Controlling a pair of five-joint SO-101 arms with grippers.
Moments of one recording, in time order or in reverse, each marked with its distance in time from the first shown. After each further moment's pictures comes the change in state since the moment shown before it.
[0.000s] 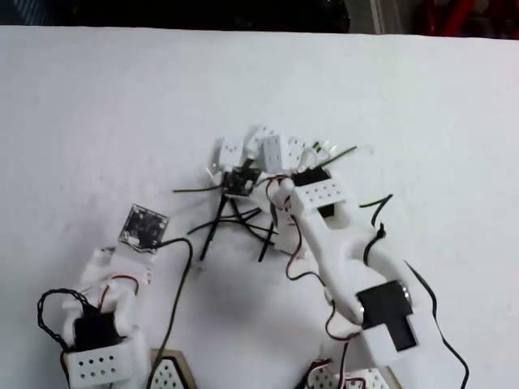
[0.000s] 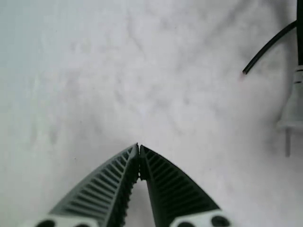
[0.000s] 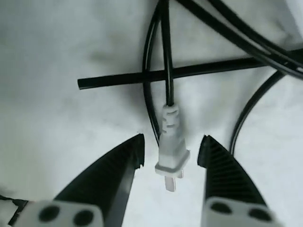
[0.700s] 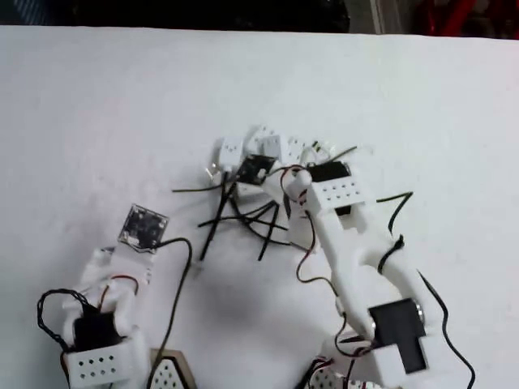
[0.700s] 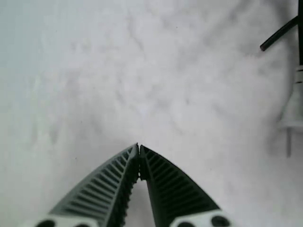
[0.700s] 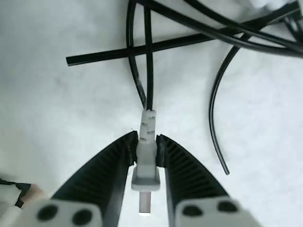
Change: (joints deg) left arm -0.3 0.0 0.0 0.0 0.0; right arm 4.1 -7.8 -1.7 6.3 -0.3
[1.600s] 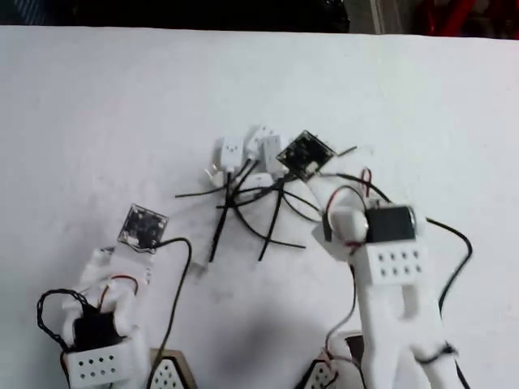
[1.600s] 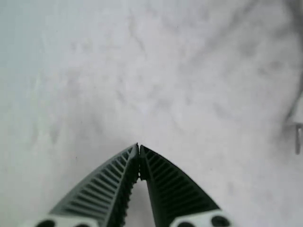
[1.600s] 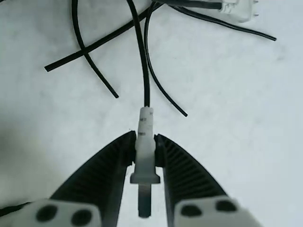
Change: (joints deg) left arm -0.1 0.0 0.0 0.0 0.0; right arm 7.7 -36.3 6.8 7.6 -10.8
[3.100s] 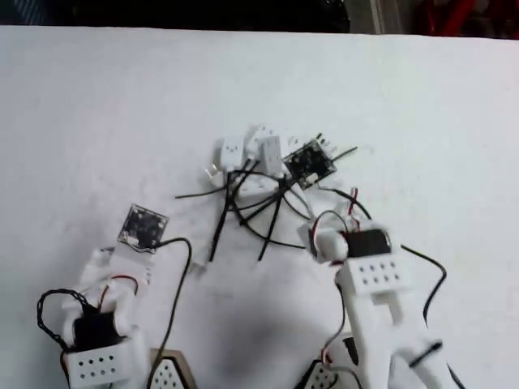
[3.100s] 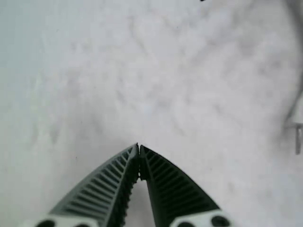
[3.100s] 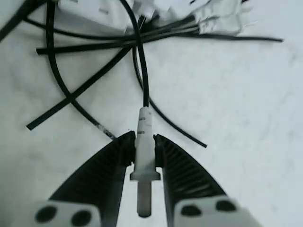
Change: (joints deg) left arm 0.0 0.0 0.0 0.0 0.0; right arm -3.2 2.8 21.1 -27.2 -14.0
